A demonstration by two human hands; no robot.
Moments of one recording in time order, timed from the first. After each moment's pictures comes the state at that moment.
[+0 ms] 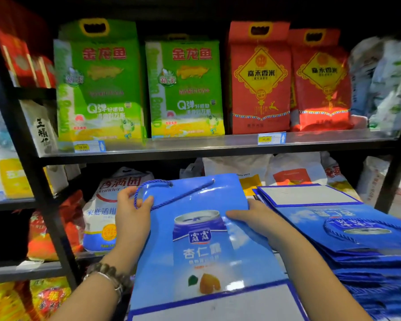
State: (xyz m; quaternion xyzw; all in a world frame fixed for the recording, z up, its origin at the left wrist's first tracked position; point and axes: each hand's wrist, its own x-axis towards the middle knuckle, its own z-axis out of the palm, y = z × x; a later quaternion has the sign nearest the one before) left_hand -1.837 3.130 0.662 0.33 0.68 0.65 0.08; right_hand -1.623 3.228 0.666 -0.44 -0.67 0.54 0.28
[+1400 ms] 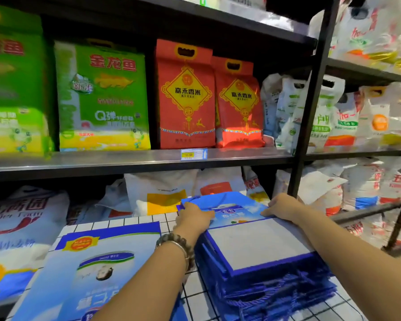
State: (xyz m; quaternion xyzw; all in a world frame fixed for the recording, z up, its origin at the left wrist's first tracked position) left_hand -1.613 3.303 0.660 0.50 0.72 0.39 0.30; right_hand -1.395 3.344 0.704 -0.70 -0.71 0.07 0.06
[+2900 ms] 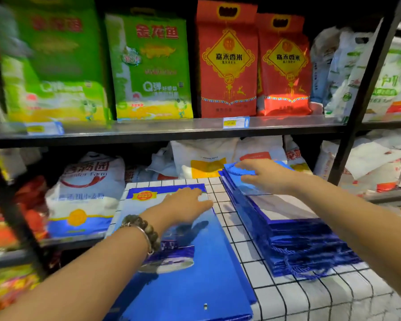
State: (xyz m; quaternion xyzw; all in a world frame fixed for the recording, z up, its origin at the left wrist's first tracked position) left_hand -1.710 3.177 0.672 0.67 0.72 0.11 0.15; right_hand -1.517 3.261 0.719 -0.43 -0.89 0.08 0.09
